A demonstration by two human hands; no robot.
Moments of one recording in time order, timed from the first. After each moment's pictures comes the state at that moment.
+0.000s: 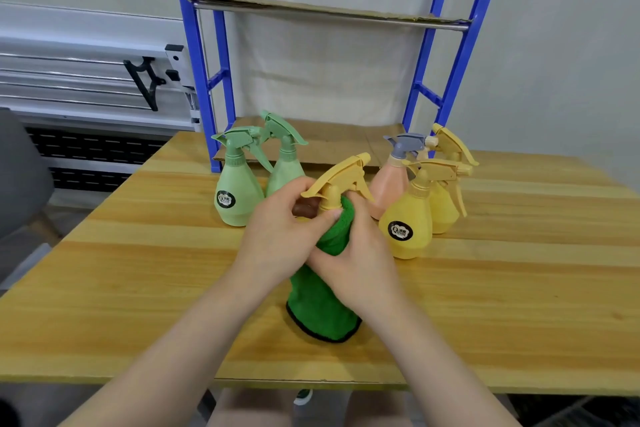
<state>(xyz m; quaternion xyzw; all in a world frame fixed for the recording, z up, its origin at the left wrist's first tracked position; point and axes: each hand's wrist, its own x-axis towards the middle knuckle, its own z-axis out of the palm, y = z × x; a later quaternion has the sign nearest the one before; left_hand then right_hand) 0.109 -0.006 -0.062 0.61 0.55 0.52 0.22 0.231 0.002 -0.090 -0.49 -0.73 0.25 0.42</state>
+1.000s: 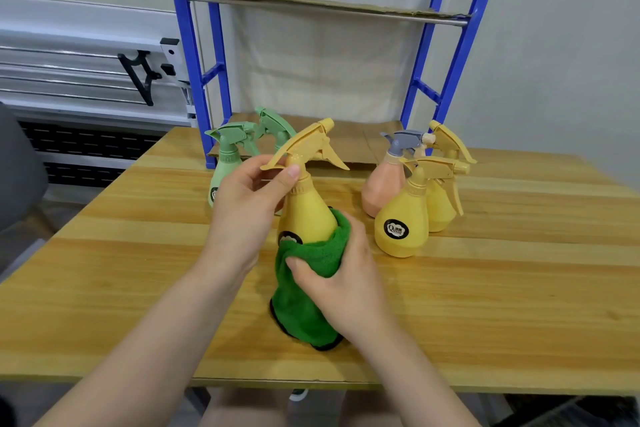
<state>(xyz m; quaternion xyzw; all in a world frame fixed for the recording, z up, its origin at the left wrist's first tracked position) 0.094 0.006 -0.057 0.45 0.45 0.68 0.36 0.234 -0.011 -0.118 -0.51 -0.70 0.30 0.41</state>
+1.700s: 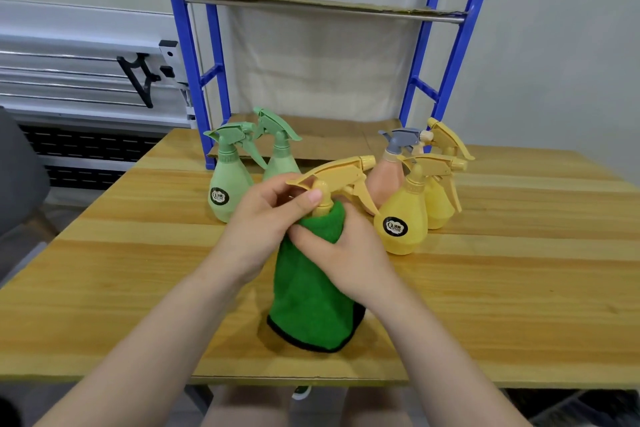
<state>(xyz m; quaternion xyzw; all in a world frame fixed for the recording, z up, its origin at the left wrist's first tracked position) 0.101 -0.001 -0.061 0.53 0.39 0.61 0.44 0.232 0.007 -0.079 -0.46 -0.71 0.36 0.40</state>
